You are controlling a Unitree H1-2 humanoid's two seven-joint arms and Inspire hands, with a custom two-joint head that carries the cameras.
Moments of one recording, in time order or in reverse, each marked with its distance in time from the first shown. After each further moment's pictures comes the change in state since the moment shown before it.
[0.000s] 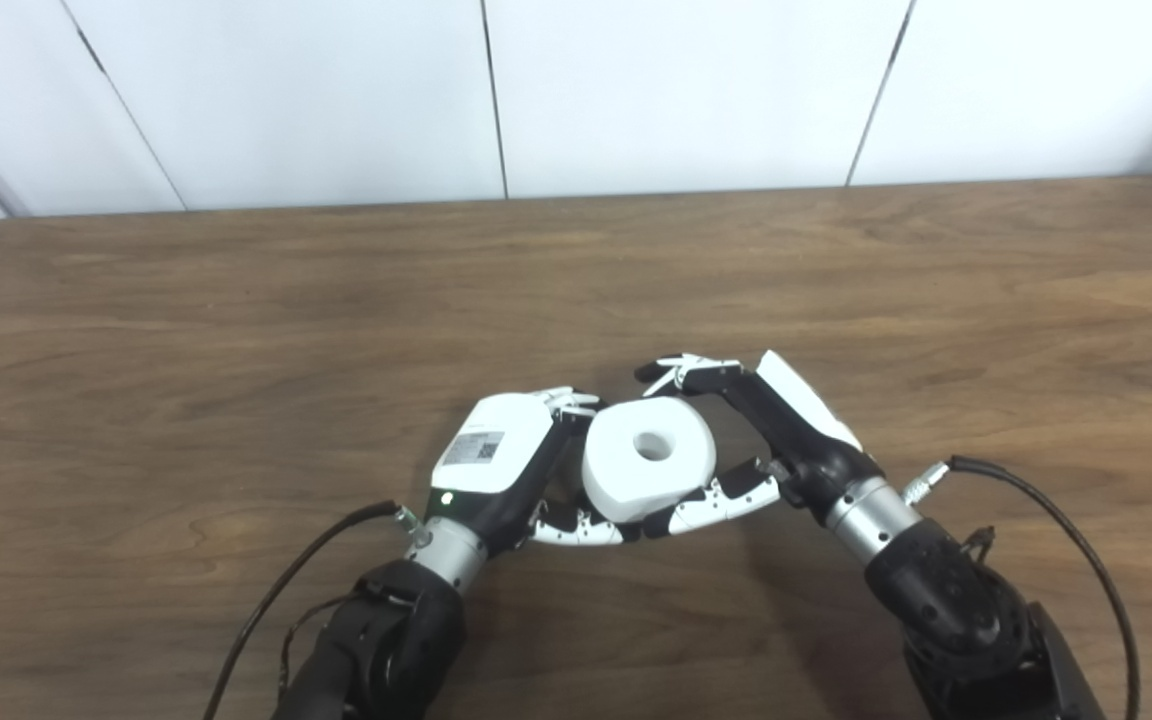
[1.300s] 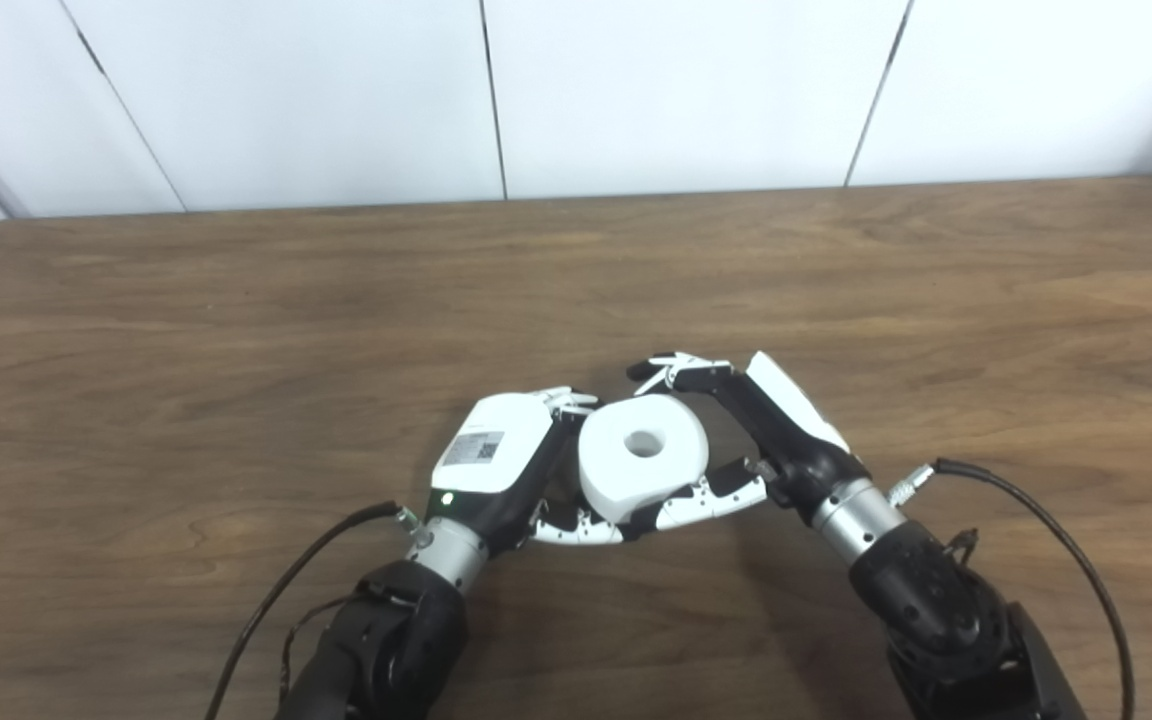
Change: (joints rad) left arm -0.001 -0.002 -0.007 -0.001 0.003 0.010 0.006; right arm -0.003 0.016 0.026 0.026 -0.004 -0.008 -0.026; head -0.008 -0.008
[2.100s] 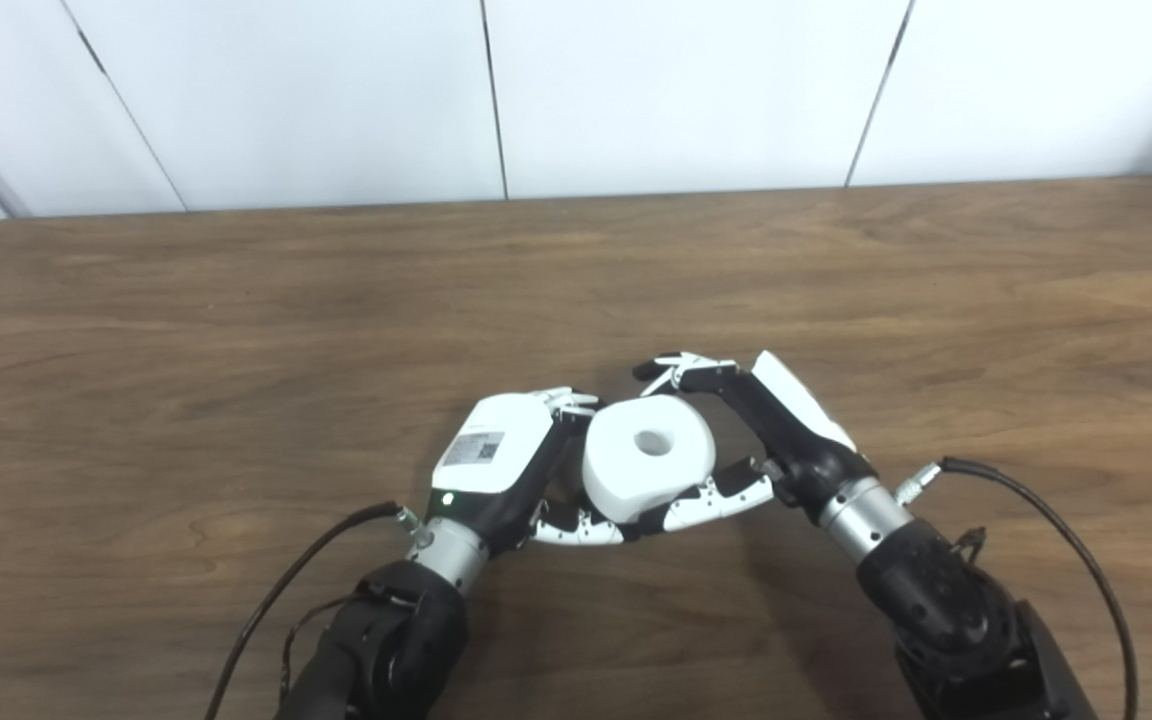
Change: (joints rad) left arm 0.000 0.001 0.000 0.000 -0.001 0.000 -0.001; right arm -0.003 -0.027 -0.012 -0.003 0.005 0.003 0.004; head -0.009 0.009
